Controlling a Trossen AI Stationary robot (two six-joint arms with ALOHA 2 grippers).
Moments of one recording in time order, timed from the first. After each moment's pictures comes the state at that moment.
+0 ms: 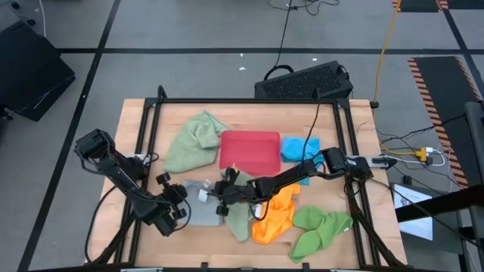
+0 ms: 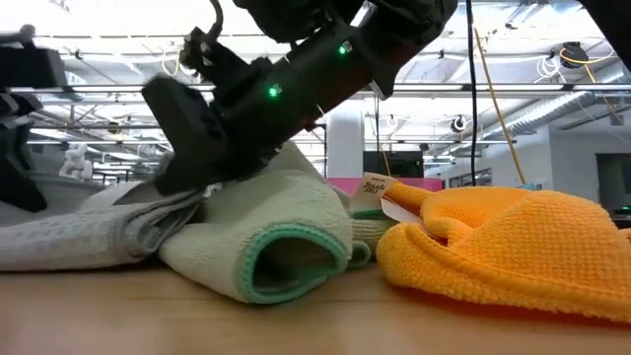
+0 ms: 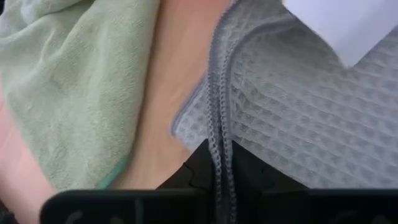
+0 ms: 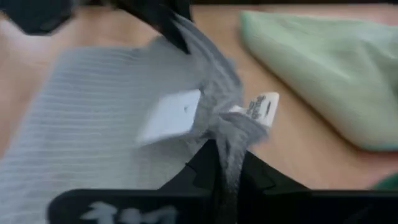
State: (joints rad) left arm -0.85 1.57 0.73 -0.93 -0.62 -1.28; right arm 0.24 2.27 1.49 0.19 0.44 0.20
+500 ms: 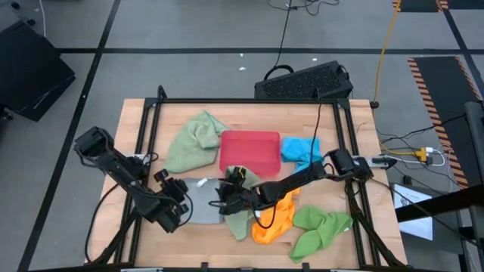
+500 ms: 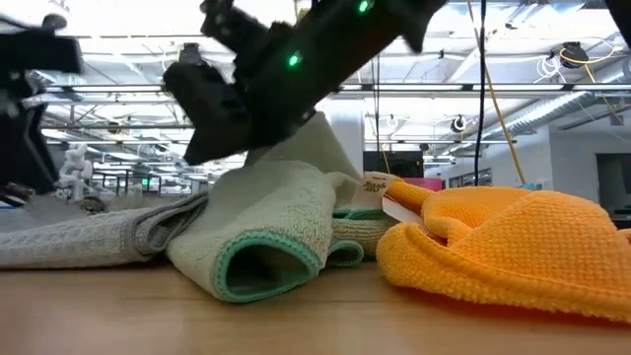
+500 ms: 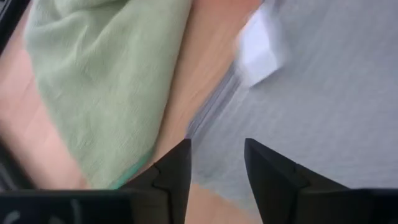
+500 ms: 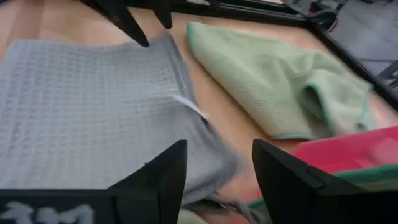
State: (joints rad) left arm -0.80 1.53 0.83 -1.08 -0.59 -1.33; right arm 0.32 2.19 1.49 0.04 0.69 0.16
